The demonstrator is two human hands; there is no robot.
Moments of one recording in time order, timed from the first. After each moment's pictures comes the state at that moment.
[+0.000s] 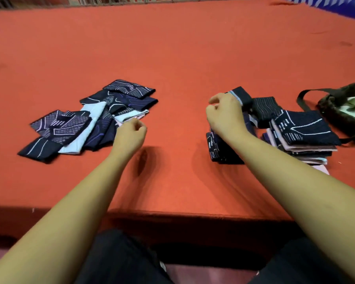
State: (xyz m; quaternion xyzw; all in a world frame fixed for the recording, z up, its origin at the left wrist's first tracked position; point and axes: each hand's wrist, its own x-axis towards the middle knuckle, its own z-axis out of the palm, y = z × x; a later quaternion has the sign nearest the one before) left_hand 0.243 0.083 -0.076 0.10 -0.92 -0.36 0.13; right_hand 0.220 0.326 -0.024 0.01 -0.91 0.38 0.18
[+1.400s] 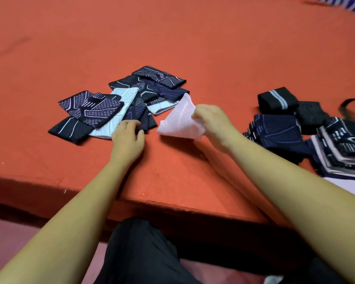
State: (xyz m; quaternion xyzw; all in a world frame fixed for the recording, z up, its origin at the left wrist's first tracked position) left_hand 0.262 -0.038 -0.149 0.09 -0.94 -0.25 0.22; right_hand 0.238 0.195 -0.042 0.09 -0.77 0.62 -0.06
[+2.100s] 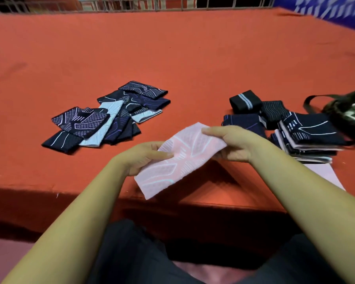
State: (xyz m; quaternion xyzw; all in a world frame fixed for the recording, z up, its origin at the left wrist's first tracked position) left_hand 0.316 0.062 -0.074 -0.03 -0.67 -0.69 -0.27; right_hand 0.282 0.318 -0.031 -0.05 -0.63 0.72 -0.30
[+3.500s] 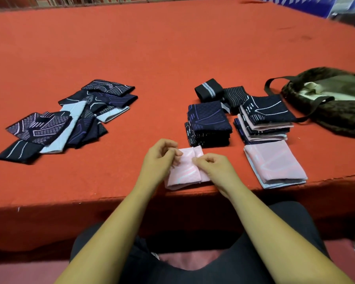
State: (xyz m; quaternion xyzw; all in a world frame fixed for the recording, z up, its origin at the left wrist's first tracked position) left_hand 0.348 0.196 -0.101 -0.02 -0.78 -0.62 0.04; right_hand 0.352 0.367 -0.131 -0.08 -0.75 0.65 -0.04
